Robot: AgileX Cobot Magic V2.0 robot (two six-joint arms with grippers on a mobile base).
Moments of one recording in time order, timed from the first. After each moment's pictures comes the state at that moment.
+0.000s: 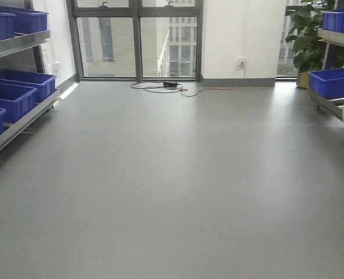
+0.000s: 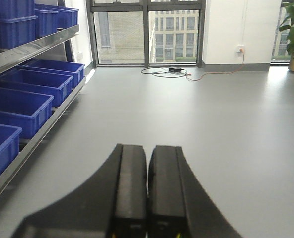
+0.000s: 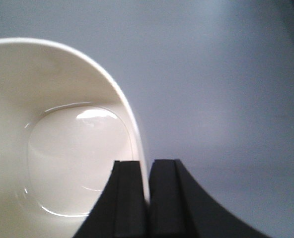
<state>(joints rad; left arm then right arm) -0.03 -0.01 0.01 -0.02 0.10 0.04 0.07 0.55 -0.56 -0.10 0.66 0.17</state>
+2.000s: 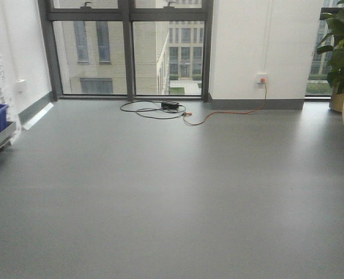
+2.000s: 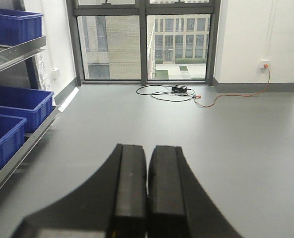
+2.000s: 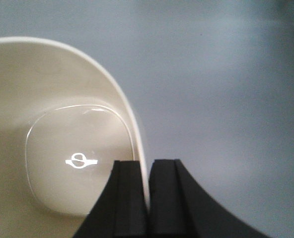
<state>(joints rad) -0.03 -0.01 0.01 -0.02 0.10 0.04 0.07 0.55 -0.56 -0.10 0.66 0.17</state>
